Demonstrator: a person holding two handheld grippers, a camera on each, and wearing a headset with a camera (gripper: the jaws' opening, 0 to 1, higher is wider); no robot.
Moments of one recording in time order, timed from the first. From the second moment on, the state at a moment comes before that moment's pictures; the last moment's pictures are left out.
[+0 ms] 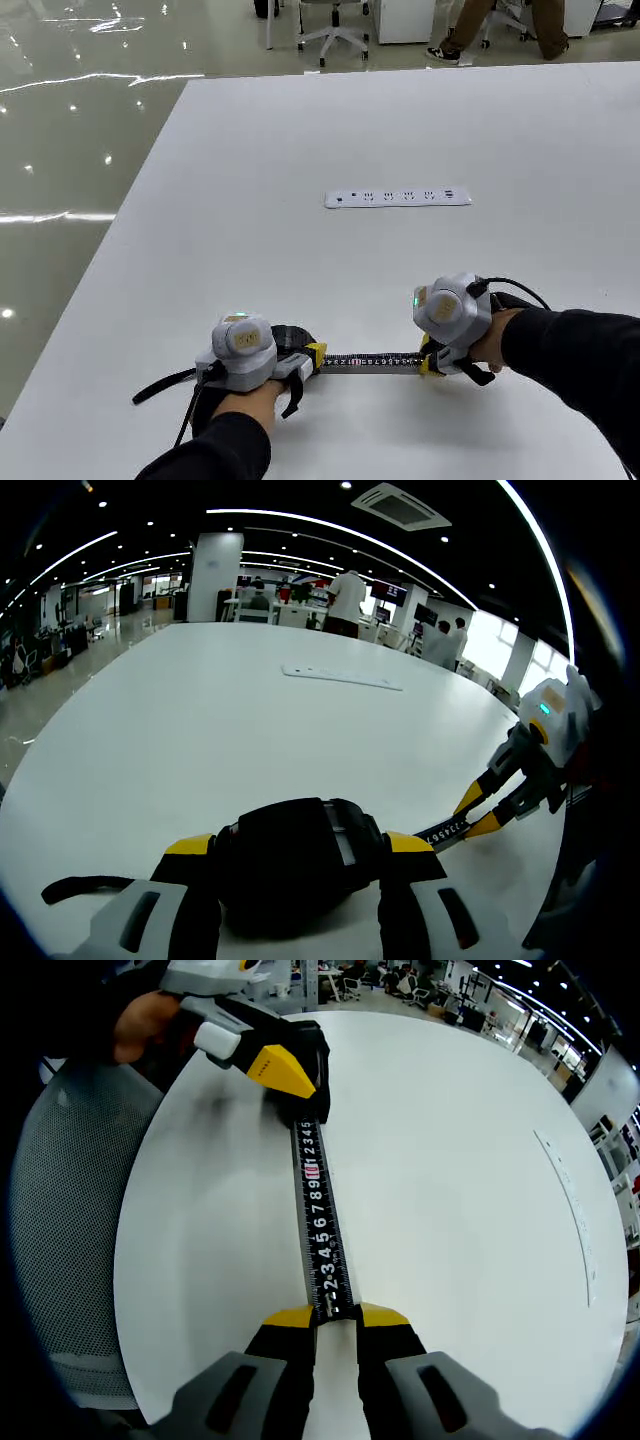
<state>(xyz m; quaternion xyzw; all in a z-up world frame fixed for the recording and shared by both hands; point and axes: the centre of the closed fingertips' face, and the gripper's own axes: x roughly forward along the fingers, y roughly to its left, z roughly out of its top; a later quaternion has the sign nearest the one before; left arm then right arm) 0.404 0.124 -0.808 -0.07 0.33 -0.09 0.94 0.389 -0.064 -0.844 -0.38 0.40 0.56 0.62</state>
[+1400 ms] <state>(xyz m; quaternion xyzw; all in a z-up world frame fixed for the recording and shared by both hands) 0.405 0.125 -0.810 -0.09 0.33 -0.09 0.94 0.390 -0.040 -0.844 -0.35 0.39 0.56 0.64</state>
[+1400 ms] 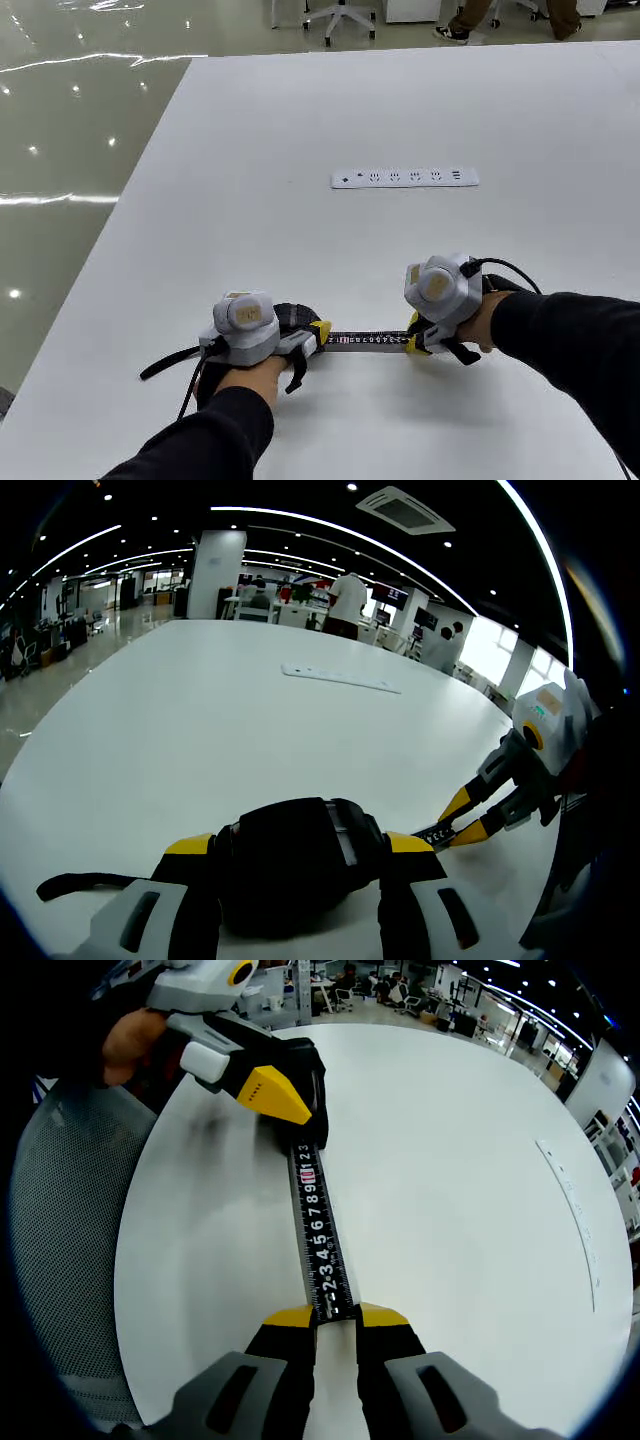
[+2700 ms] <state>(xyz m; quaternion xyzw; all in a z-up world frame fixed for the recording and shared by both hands) 0.404 0.125 -0.810 -0.10 0.33 -0.11 0.93 0.389 -0.006 -0.845 -0.34 0.37 0.57 0.64</state>
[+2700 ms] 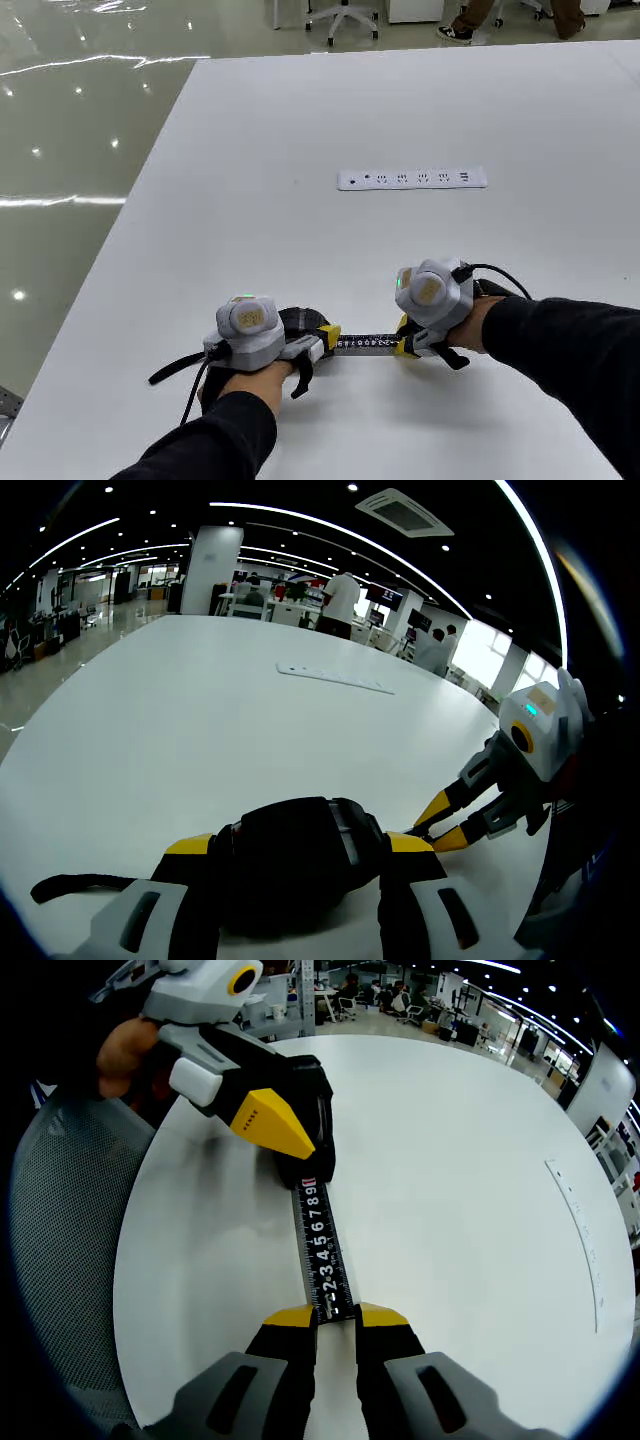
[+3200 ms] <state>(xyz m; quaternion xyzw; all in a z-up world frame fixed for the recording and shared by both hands) 0.404 0.125 -0.811 -0.10 0.33 -0.11 0.93 0.385 0.005 -0.844 -0.34 0.38 0.57 0.65</state>
